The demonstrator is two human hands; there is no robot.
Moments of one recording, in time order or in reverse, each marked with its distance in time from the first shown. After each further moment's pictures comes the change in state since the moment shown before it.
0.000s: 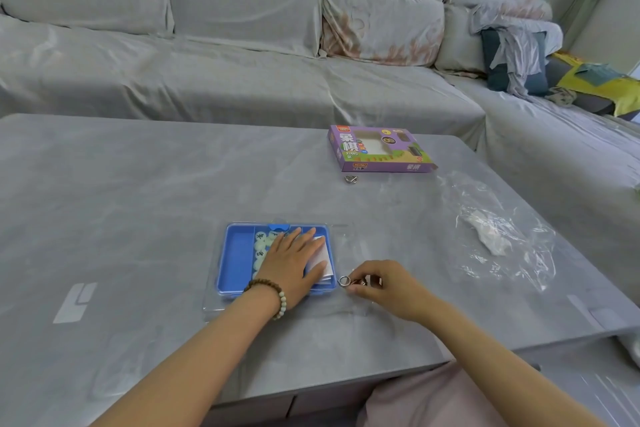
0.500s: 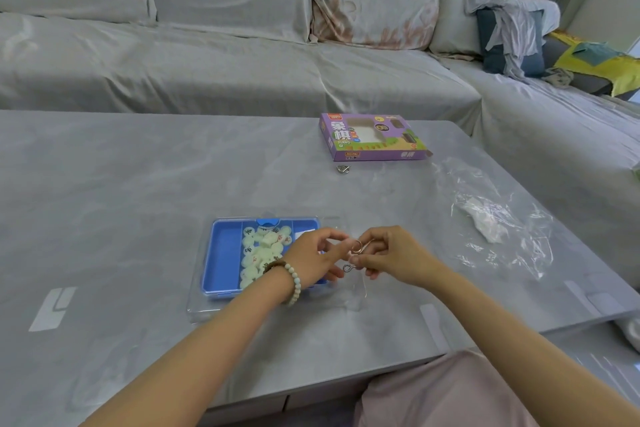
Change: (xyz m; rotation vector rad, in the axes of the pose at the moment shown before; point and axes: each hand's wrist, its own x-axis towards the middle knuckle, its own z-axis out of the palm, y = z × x) left_hand 0.012 0.052 -0.022 -1.020 -0.108 -0.145; right_hand 0.014 -0.003 -0.033 0.318 0.030 0.093
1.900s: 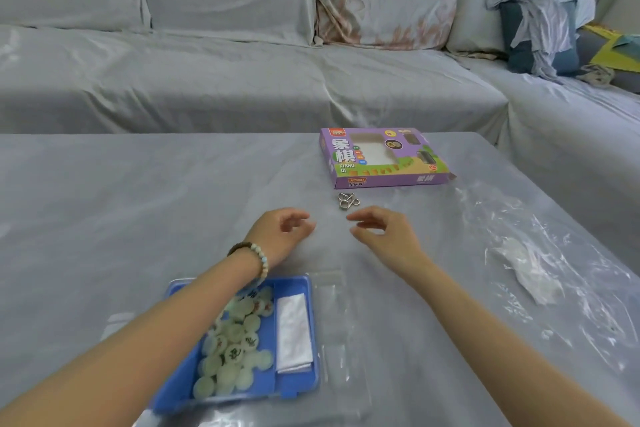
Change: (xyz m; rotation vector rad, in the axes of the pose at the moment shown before) left_hand 0.127 0.001 -0.068 0.229 0.315 -0.021; right_hand 0.136 0.023 -0.033 0.023 0.323 -0.132
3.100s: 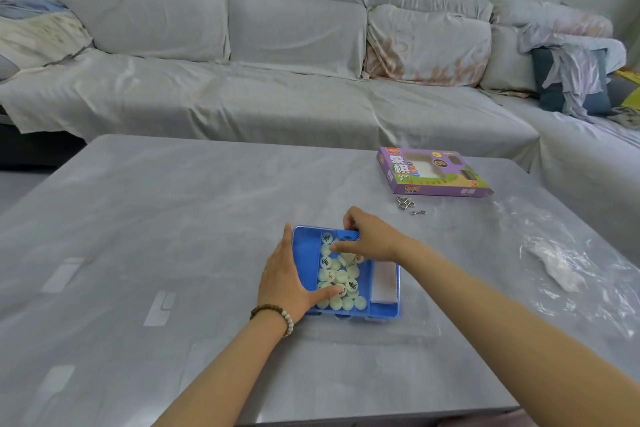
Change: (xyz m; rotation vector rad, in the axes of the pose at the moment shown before) left_hand -0.159 -0.077 -0.069 0.247 0.258 0.061; right_hand -0.057 -0.115 0.100 -0.492 -0.413 -0.093
